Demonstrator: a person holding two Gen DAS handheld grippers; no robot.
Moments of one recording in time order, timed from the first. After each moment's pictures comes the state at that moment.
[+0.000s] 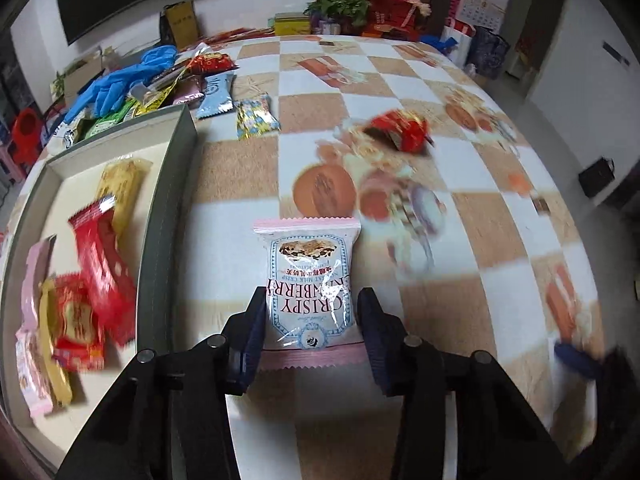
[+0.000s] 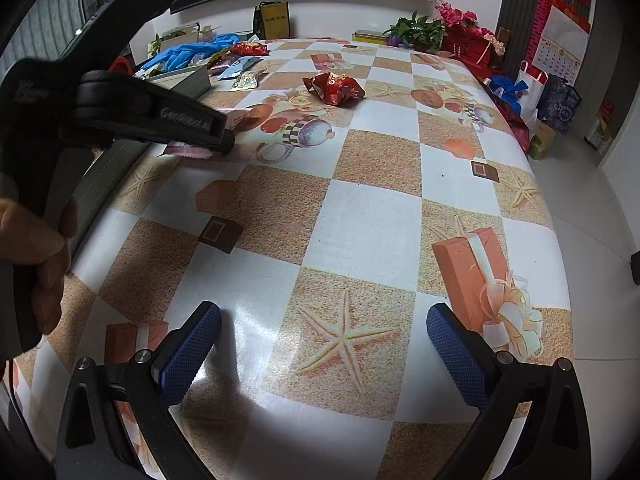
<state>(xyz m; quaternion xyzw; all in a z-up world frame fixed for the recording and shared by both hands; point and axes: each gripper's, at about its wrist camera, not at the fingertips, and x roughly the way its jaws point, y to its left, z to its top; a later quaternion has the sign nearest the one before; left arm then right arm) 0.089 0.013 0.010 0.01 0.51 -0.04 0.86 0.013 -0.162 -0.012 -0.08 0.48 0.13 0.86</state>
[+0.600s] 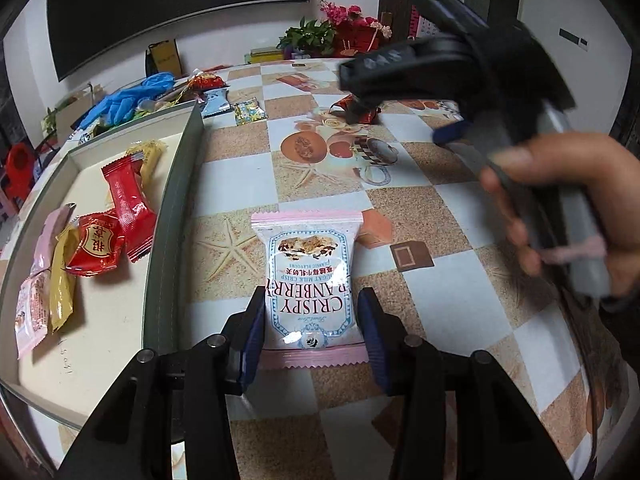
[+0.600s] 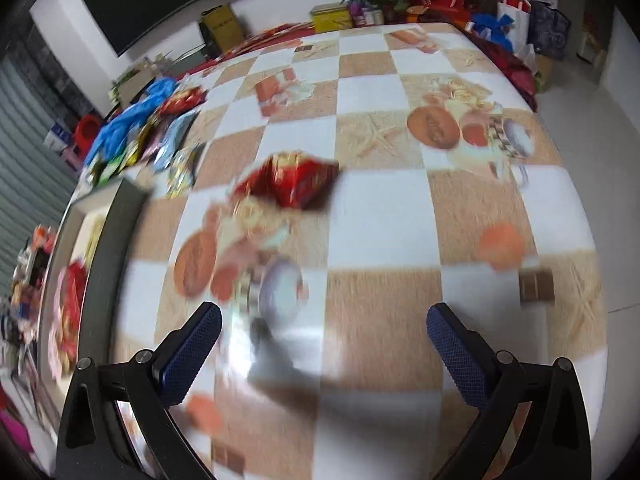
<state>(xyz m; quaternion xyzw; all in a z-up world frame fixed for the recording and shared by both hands) 0.011 0.021 0.007 0.02 0.45 -0.08 0.89 0.175 -0.157 -0.003 0.07 0.53 0.09 0.84</state>
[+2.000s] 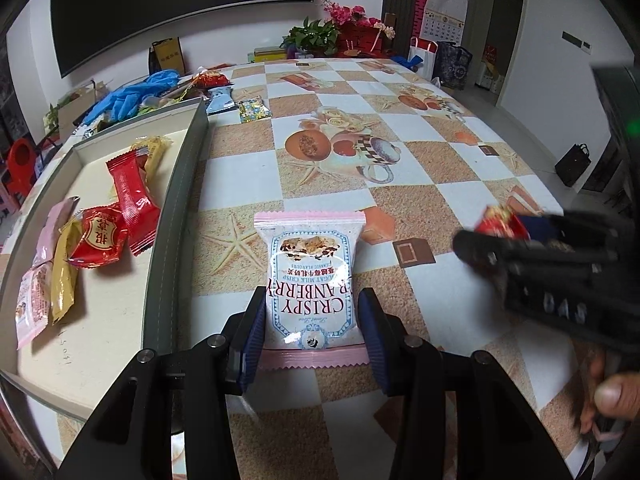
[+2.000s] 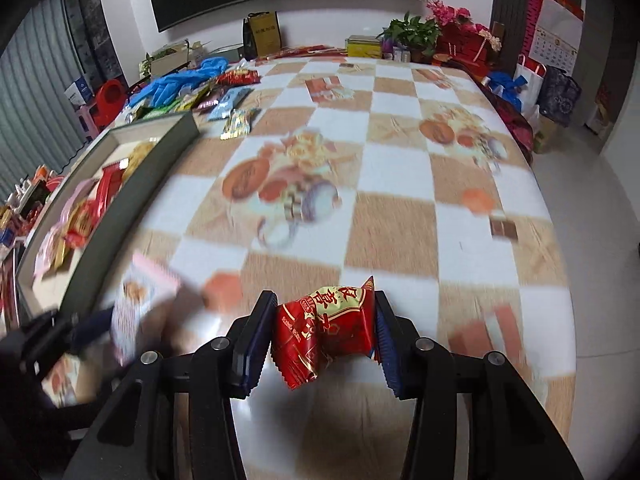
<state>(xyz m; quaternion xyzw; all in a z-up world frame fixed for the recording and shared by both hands) 0.005 0.023 0.006 0.02 0.45 -0.07 0.89 0.050 -0.151 0.005 -0.04 0.48 0.12 0.87</state>
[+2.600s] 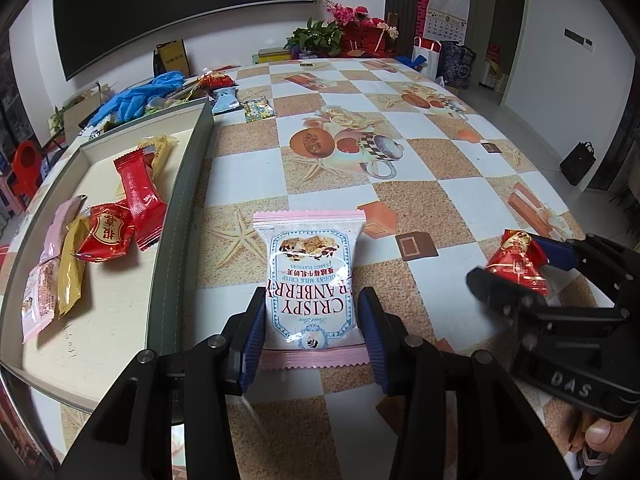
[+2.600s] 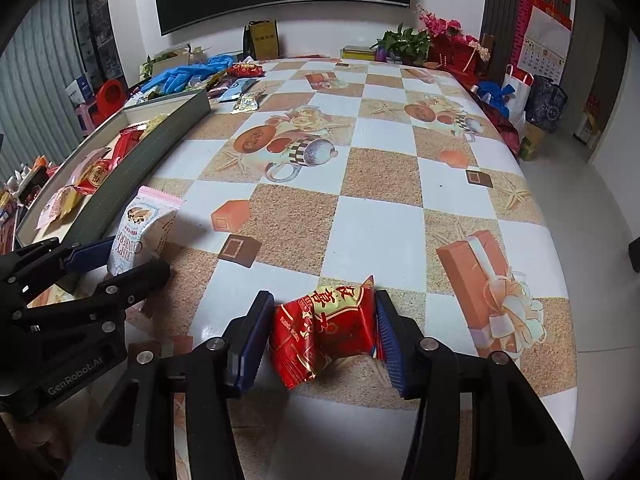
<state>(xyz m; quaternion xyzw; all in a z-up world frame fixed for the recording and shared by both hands) 0.001 0.023 0.006 0.02 0.45 -0.06 0.89 0.007 -0.154 -0.006 -0.05 0.45 0.11 0.89</state>
